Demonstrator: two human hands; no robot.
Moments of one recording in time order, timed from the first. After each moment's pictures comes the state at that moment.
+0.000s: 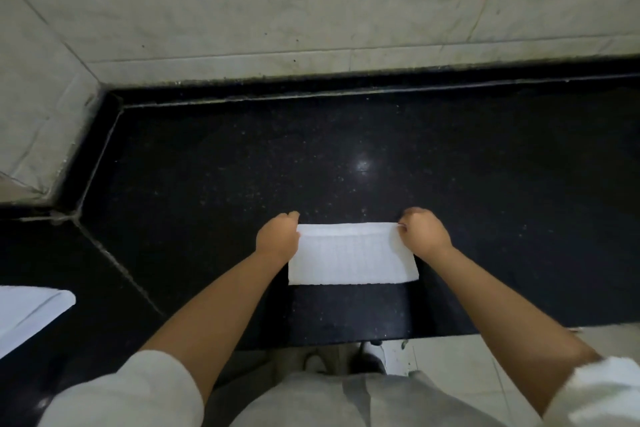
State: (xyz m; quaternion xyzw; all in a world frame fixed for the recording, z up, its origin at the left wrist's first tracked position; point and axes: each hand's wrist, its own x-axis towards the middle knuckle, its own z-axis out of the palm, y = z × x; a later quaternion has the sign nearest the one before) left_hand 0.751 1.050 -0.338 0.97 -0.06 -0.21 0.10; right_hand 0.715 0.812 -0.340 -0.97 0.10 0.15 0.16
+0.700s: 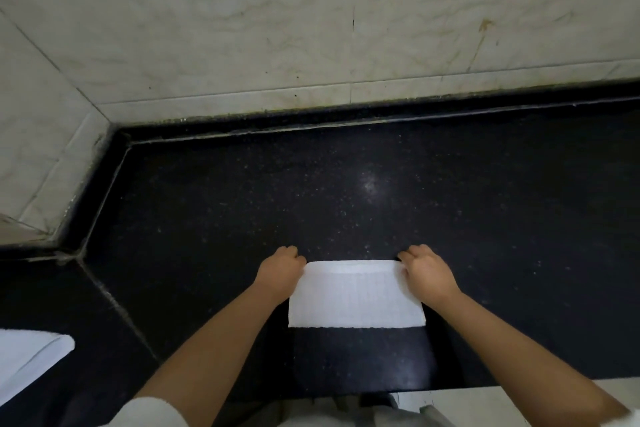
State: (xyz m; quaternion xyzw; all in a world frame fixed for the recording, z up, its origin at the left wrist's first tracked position) left_hand 0.769 1.052 -0.350 0.95 -0.22 -0.20 -0.06; right_hand 0.718 0.804 -0.351 -0.98 -0.01 0.16 0.06
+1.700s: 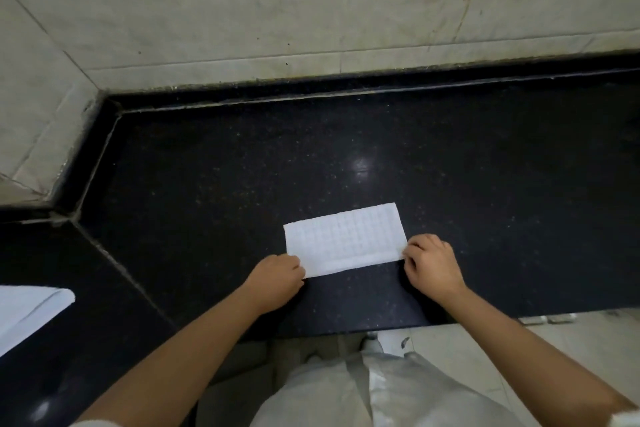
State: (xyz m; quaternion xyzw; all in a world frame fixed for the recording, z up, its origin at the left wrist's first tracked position) left_hand 0.691 1.068 -0.342 0.91 -0.39 -0.14 -0.08; right_hand 0.642 0.797 -0.362 -1.00 -0.02 -0.01 0.07
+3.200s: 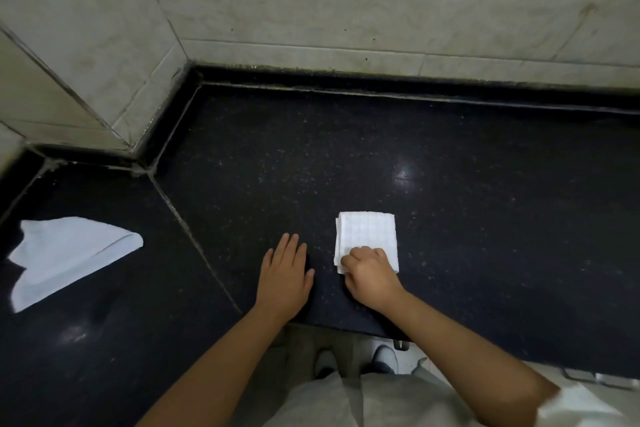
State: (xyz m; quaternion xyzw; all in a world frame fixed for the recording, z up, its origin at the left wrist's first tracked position) left_hand 0.647 1.114 -0.338 0.98 -0.03 -0.17 0.06; right_hand 0.668 0.952 -0.358 -0.96 -0.25 0.01 0.11
